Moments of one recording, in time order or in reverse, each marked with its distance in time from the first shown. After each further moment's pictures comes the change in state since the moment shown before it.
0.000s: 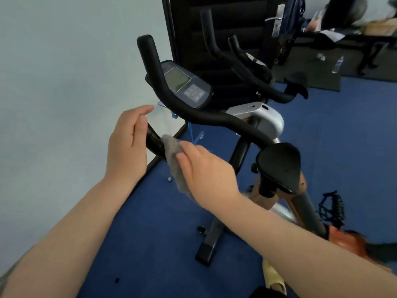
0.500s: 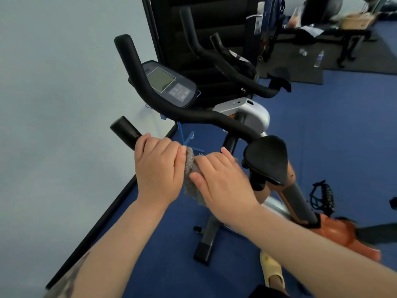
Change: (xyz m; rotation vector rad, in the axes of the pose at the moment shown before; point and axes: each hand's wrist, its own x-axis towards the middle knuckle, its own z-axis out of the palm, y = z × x) left_hand -0.042 0.014 0.059 0.475 0.036 0.392; right_hand -0.046 0.032 -0.002 0.128 0.046 0.108
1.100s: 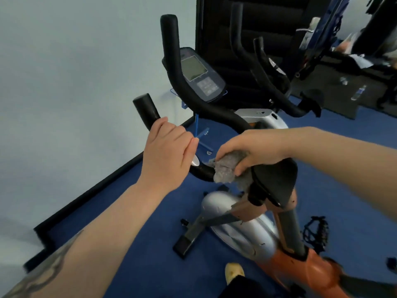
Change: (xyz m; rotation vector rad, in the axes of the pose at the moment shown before) left_hand -0.001 0.006 0.001 0.058 -0.010 -0.067; right_hand 0.108 0.070 -0.081 -0.133 -0.949 -0.396
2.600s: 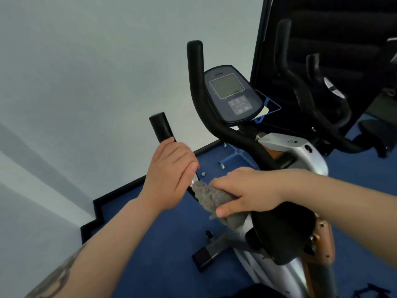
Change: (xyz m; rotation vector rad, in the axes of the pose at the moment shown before) left_hand -0.006 0.007 -0.007 0.078 -0.055 -0.069; right_hand 0.032 0.008 0.016 -0.161 -0.045 -0.412
